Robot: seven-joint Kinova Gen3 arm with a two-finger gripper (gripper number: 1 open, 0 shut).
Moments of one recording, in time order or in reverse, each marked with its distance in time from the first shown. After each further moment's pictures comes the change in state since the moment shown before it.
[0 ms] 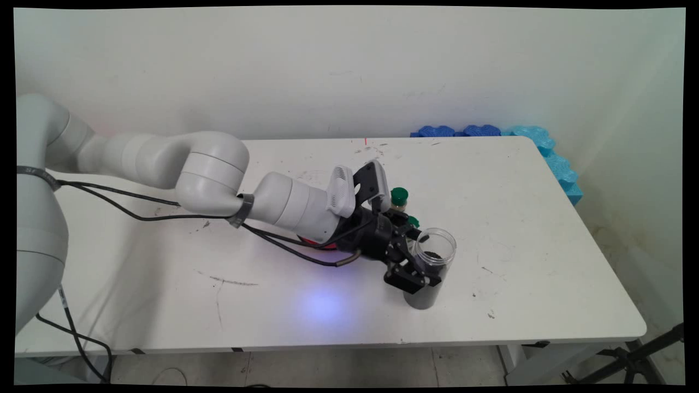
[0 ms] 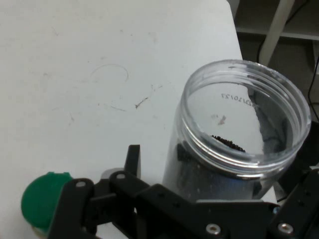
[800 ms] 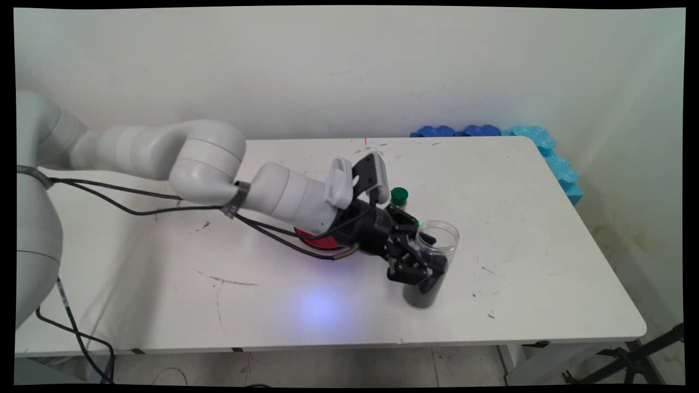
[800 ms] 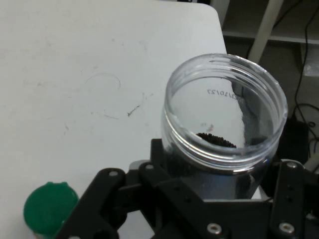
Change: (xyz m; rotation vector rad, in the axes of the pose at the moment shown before) arm 0.013 -0.002 -0.014 -0.032 0.004 0.006
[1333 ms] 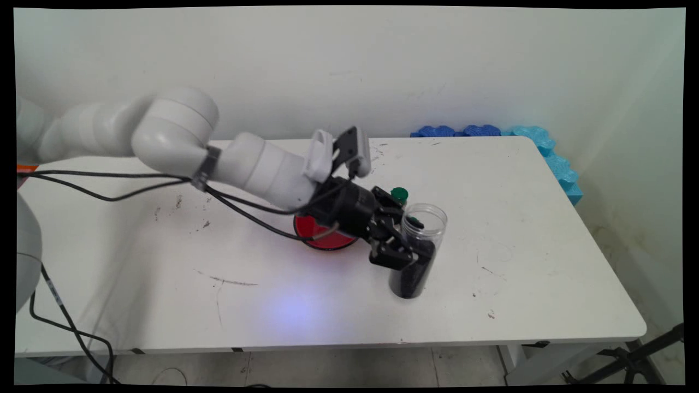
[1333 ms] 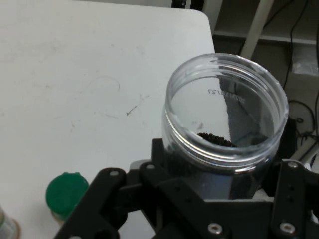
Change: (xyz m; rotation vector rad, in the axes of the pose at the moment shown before) arm 0.025 -0.001 -0.046 -0.012 -0.019 -0.008
